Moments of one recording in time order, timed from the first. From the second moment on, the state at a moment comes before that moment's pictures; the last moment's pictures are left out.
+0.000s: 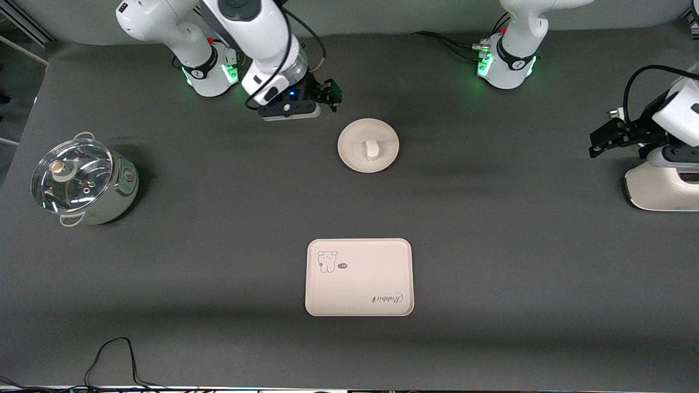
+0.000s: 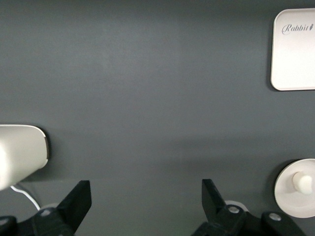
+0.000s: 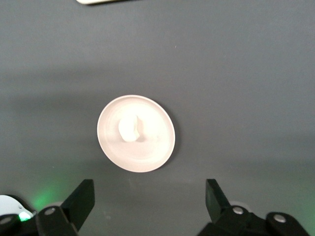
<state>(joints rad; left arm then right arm) 0.03 -0.09 -0.07 -1.74 -0.02 1.66 -0.03 0.85 -0.01 -0.03 -1.99 0.21 2.03 0.79</state>
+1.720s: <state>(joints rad) 0.00 -0.07 -0.07 -1.73 -0.02 1.65 -0.07 0.94 0.40 0.02 -2.28 0.21 2.75 0.83</state>
